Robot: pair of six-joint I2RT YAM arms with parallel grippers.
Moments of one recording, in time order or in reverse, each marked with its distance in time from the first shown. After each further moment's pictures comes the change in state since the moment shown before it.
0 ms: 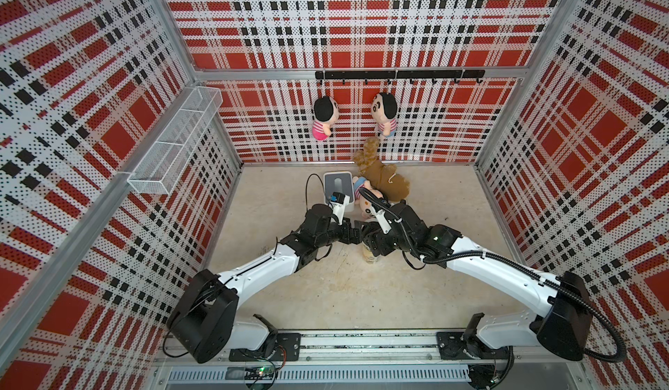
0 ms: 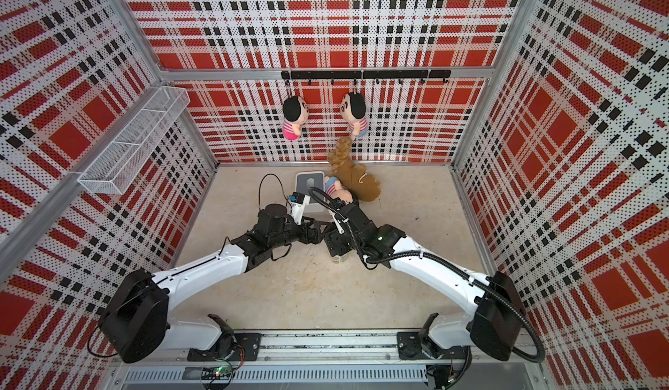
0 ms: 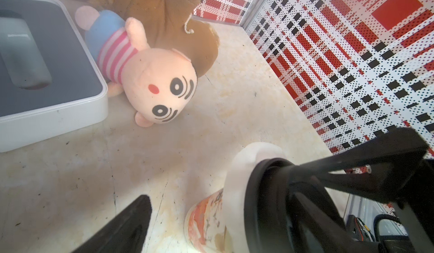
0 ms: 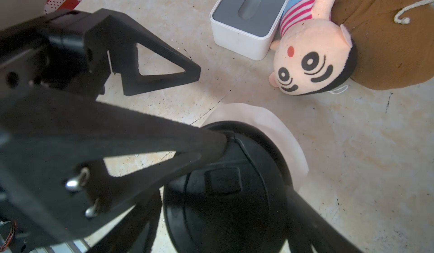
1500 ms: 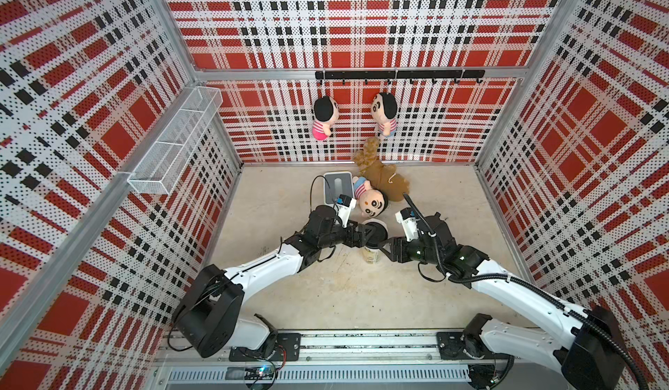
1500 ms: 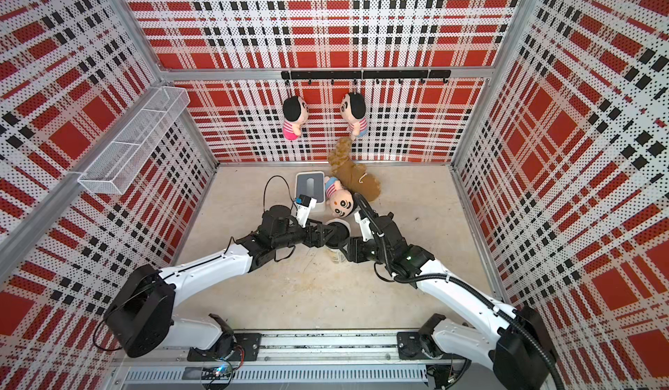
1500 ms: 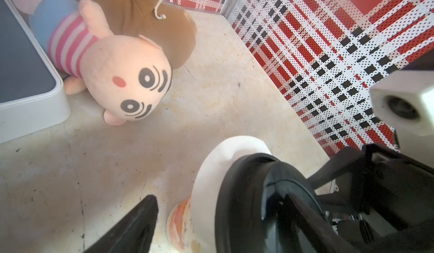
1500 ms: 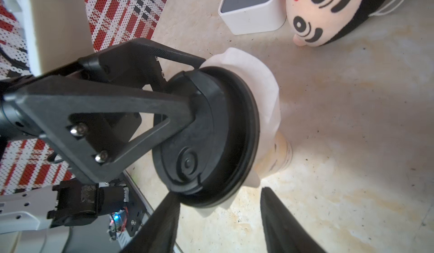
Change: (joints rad) left arm -0.019 0.040 0.000 0.042 0.066 0.010; right arm -0.182 -0.250 -0.369 0.274 -0.328 0.325
